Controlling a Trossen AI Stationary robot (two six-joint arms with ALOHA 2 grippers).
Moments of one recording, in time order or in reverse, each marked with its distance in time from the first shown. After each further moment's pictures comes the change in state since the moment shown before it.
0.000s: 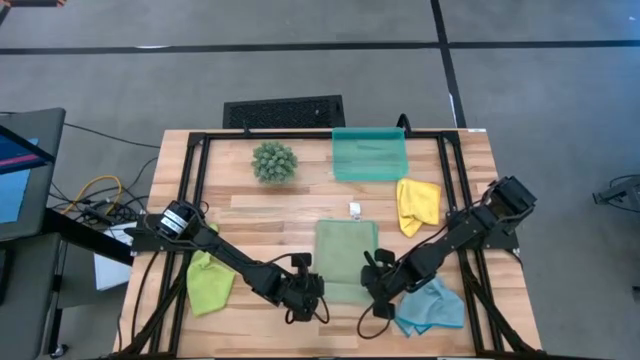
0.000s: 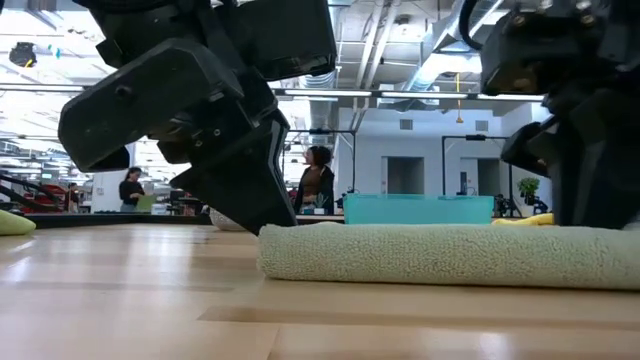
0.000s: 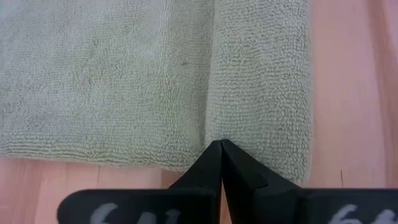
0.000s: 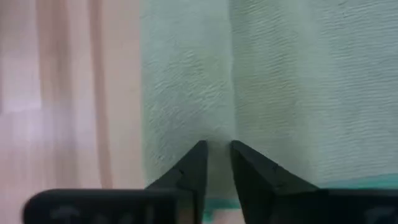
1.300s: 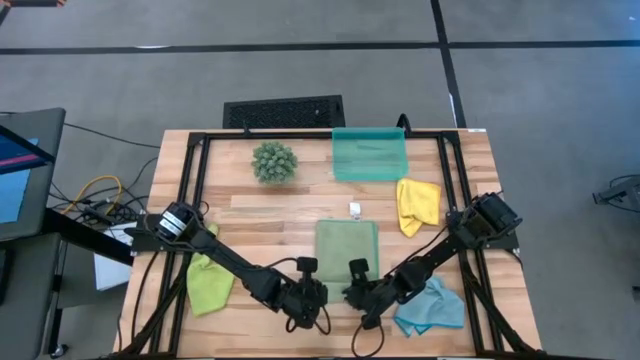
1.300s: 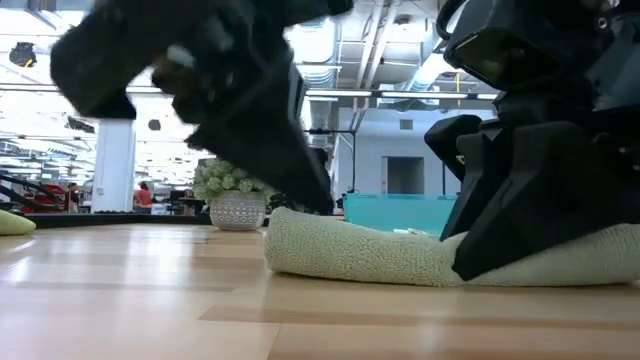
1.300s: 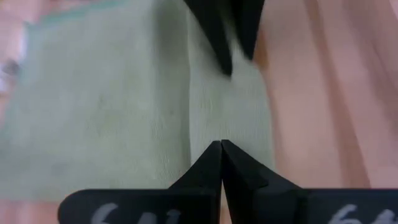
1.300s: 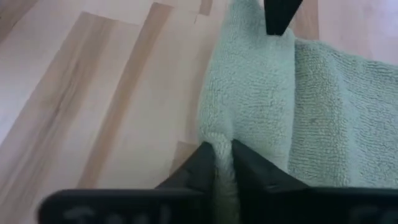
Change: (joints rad) left arm -0.027 0.001 0.079 0.010 -0.084 0.123; right arm 0.038 0.208 0.023 0.425 0.210 -0.456
